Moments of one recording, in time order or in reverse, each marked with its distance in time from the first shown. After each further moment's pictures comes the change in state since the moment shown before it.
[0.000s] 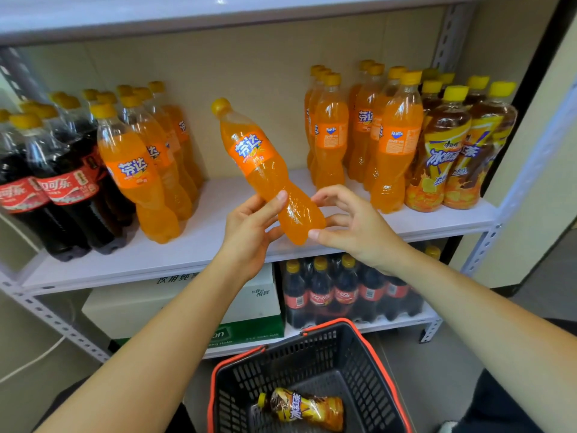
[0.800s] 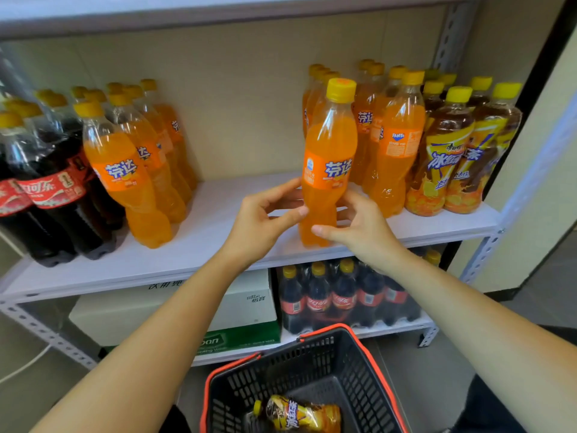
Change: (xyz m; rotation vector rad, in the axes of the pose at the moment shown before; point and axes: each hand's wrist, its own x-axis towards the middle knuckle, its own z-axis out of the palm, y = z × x) left_hand 0.025 -0.001 0.001 0.603 -0.161 0.355; right_hand 0.018 0.031 -0.007 -0.098 0.197 0.009
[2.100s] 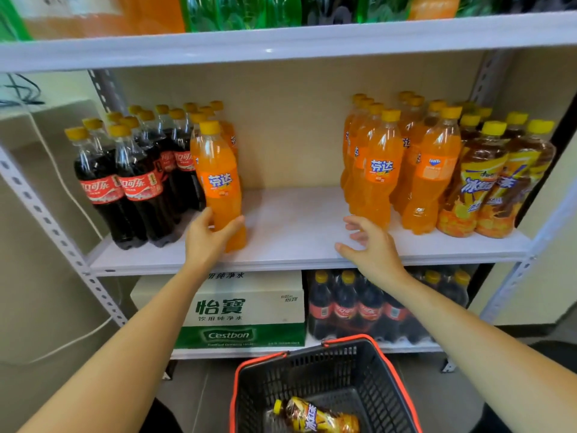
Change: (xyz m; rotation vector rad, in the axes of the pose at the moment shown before) left_hand -0.060 -0.051 -0.130 0.246 0.541 -0.307; right_hand -0.008 0.015 0.039 -0.226 0.079 0.066
